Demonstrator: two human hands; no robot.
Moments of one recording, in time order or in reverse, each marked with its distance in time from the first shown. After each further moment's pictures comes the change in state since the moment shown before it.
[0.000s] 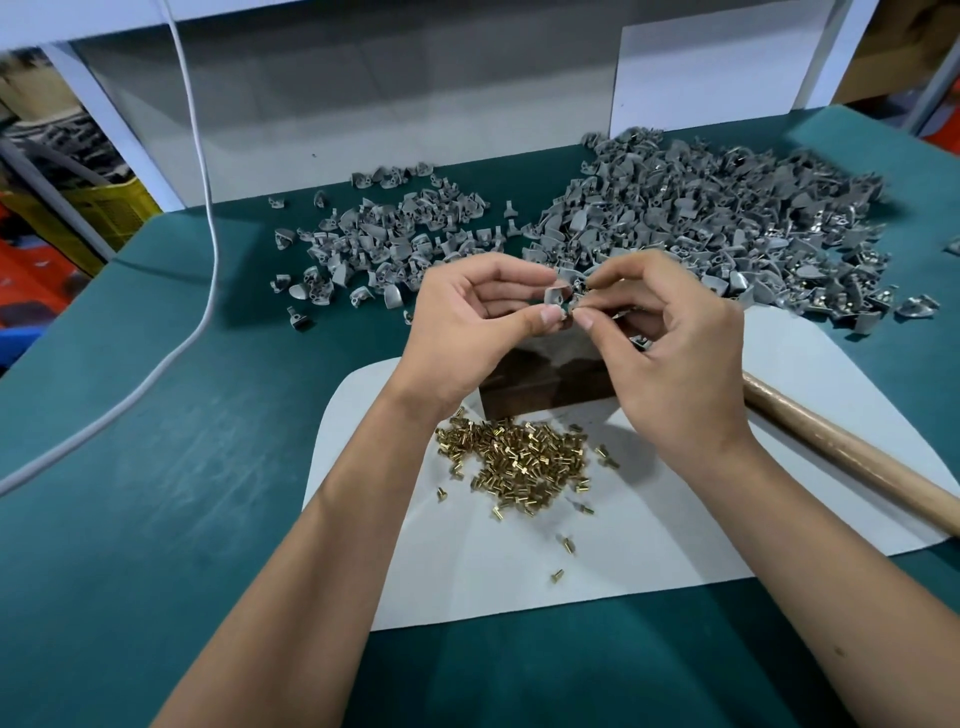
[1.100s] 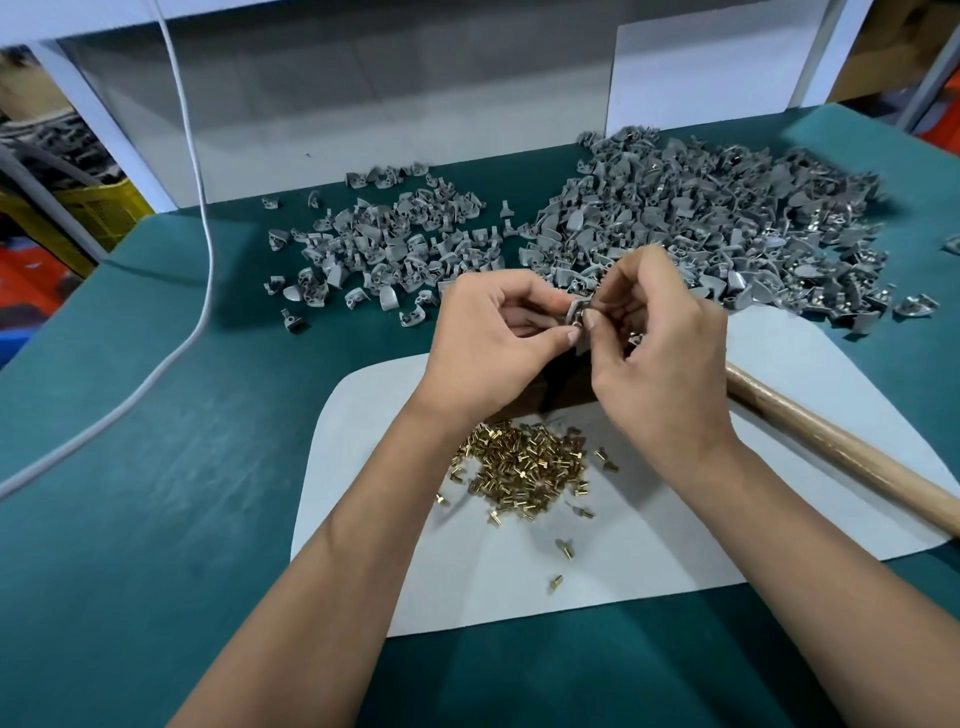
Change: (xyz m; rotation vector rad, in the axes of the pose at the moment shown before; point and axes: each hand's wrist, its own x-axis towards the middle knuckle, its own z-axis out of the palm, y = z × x) left_hand -0.003 0.005 0.021 0.210 0.002 -0.029; right_hand 0.000 0.000 0.006 -0.161 0.016 -0.035
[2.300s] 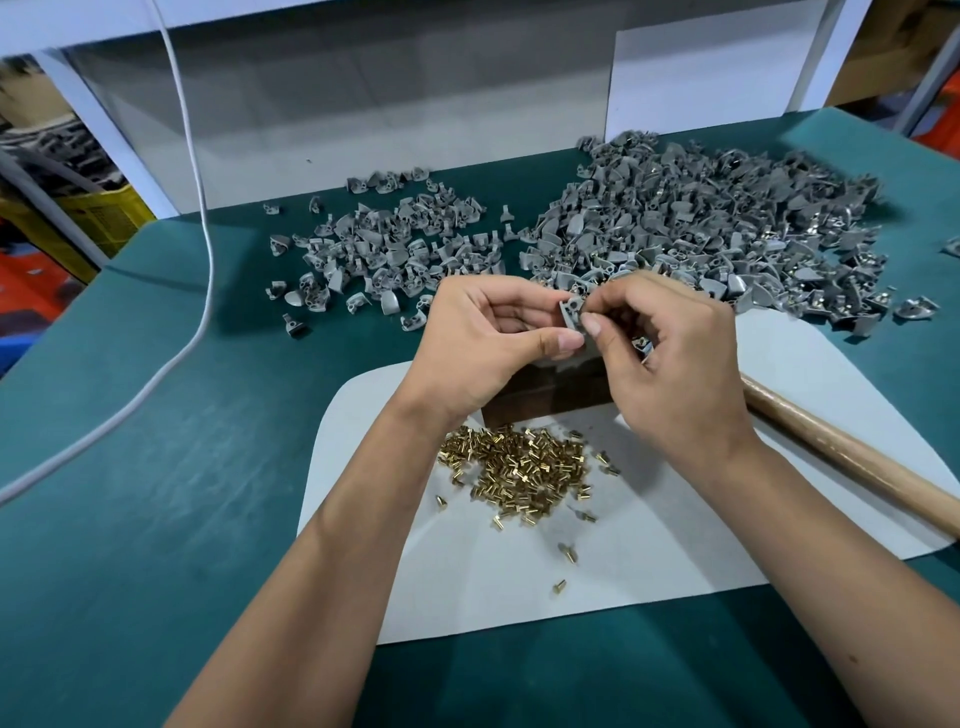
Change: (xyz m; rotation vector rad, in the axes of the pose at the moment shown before) left_hand 0.002 -0.003 -0.013 -0.238 -0.105 -0.002; right_hand 0.003 0.007 -0.010 -0.028 -0.087 -0.089
